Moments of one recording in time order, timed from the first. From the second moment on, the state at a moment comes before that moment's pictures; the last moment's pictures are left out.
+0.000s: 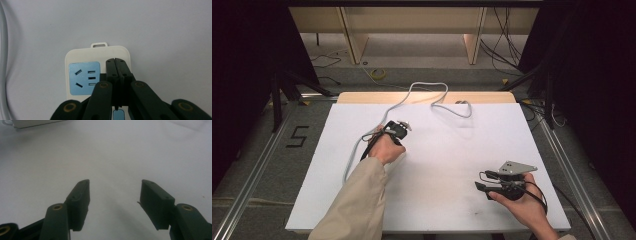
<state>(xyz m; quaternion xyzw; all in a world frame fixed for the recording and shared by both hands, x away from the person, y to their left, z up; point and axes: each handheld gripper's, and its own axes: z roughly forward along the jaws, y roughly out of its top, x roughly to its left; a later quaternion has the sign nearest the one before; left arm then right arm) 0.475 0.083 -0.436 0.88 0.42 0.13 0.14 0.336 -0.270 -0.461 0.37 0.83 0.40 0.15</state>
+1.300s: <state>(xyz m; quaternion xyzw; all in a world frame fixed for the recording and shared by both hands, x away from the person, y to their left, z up) 0.450 0.113 -0.414 0.86 0.40 0.17 0.25 0.336 -0.269 -0.461 0.37 0.82 0.40 0.15</state>
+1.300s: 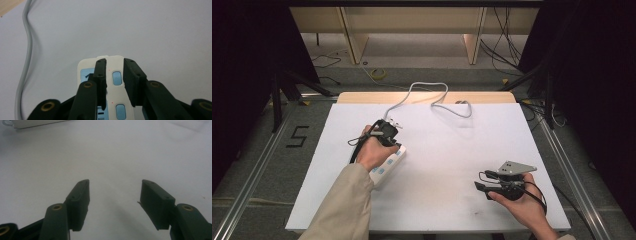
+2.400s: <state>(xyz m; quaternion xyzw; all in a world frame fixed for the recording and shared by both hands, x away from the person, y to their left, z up) 0.393 0.163 -0.432 0.82 0.40 0.19 0.37 0.337 -0.269 -0.462 0.37 0.82 0.40 0.15</state>
